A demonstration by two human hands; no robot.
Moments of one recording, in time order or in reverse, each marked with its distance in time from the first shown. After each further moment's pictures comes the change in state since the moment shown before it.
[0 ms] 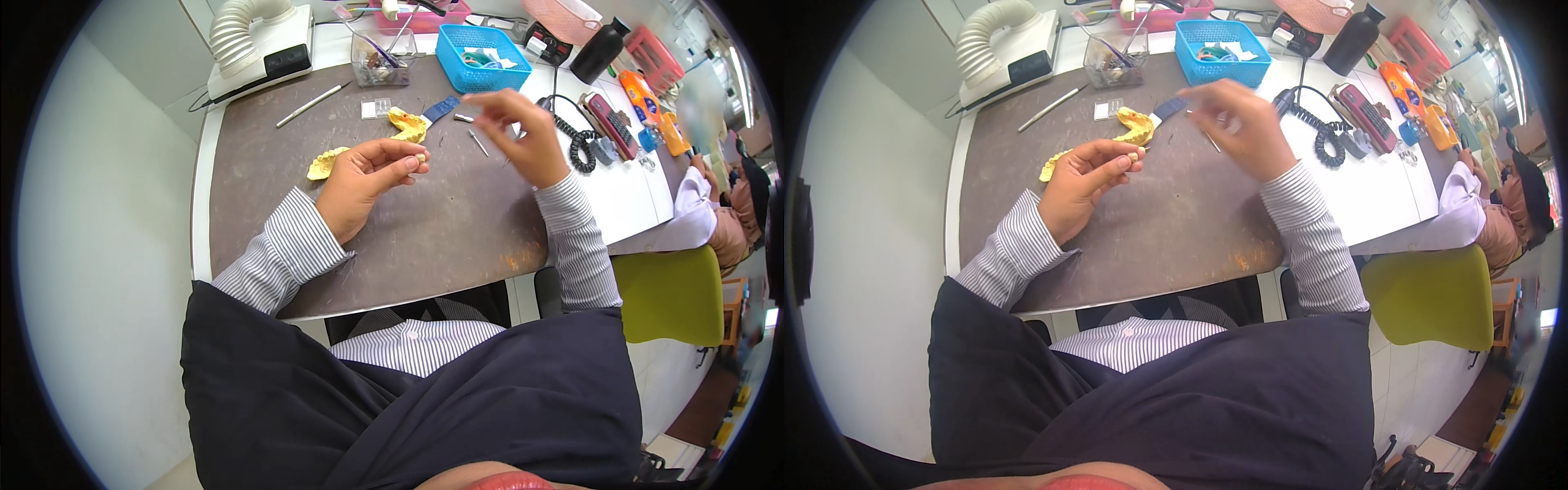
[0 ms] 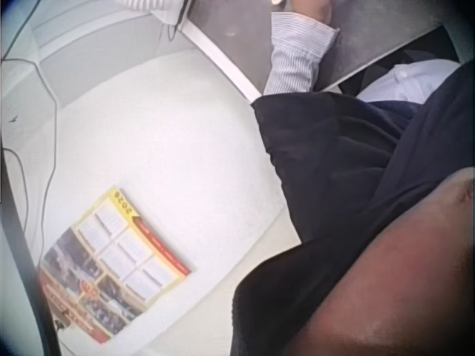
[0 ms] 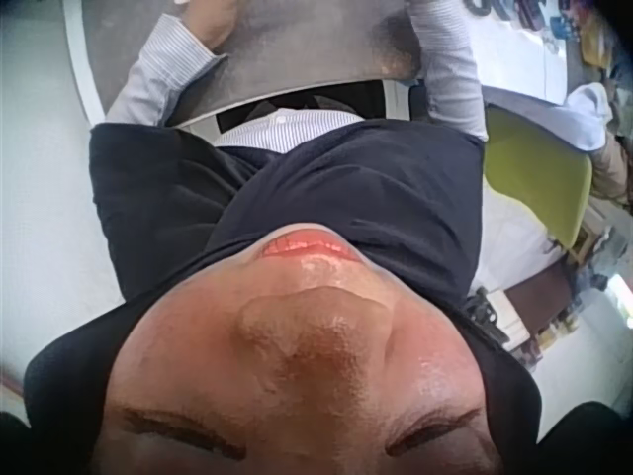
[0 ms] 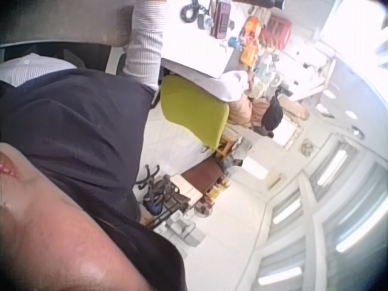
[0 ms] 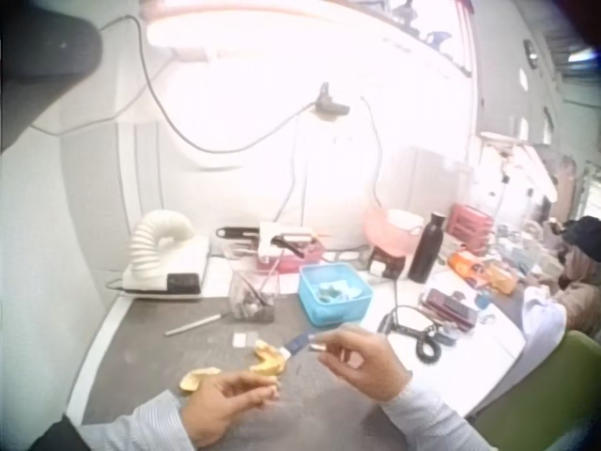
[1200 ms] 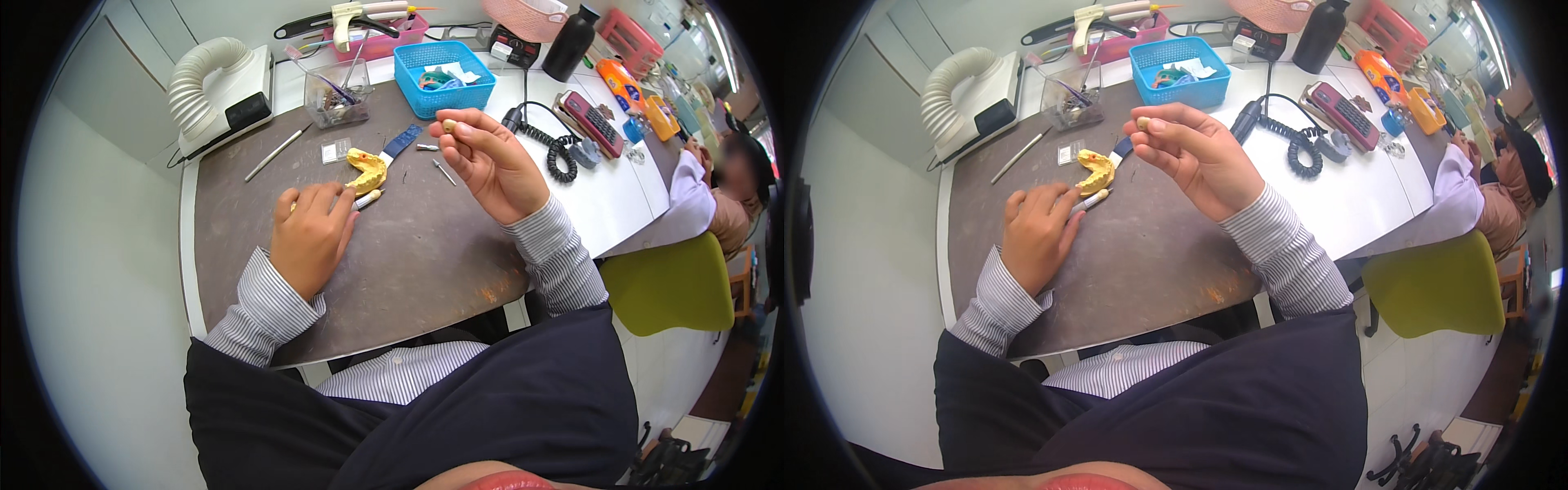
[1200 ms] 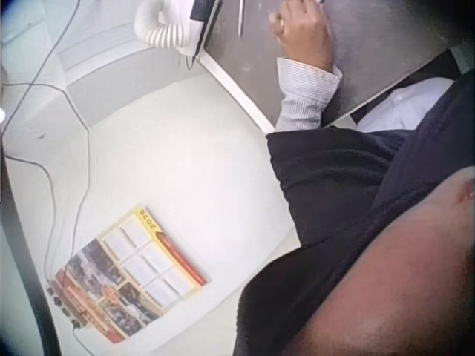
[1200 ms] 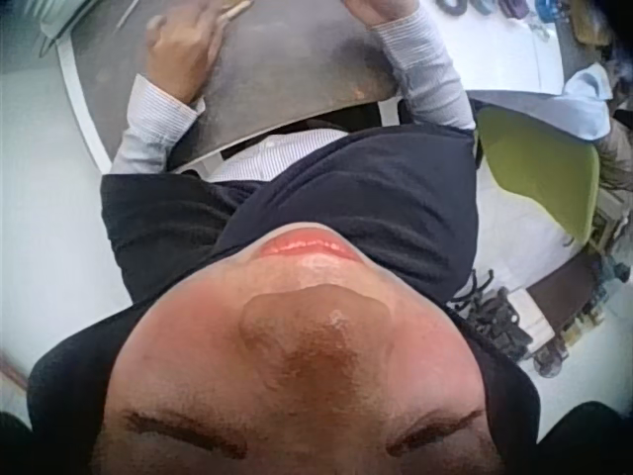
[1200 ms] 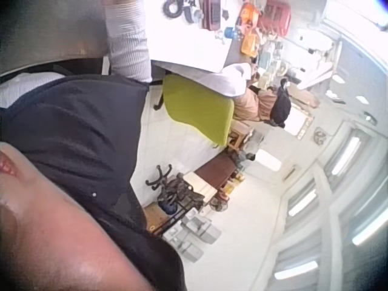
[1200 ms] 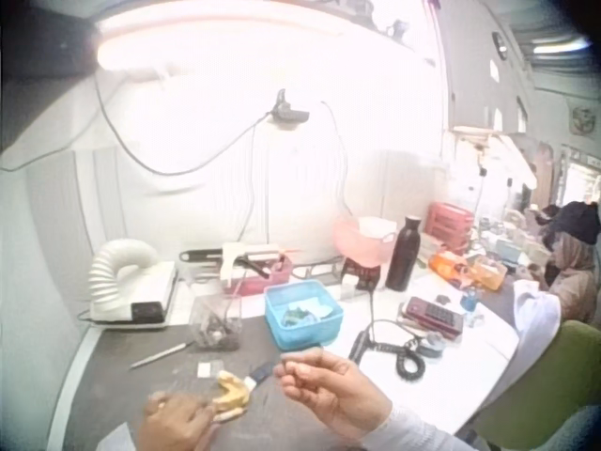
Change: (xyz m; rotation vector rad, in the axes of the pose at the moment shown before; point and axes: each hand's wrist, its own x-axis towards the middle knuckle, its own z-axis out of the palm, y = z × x) left_hand -0.001 0.015 0.012 1.898 0.167 0.605; right_hand -0.004 -0.010 -0.022 1.502 0.059 0.539
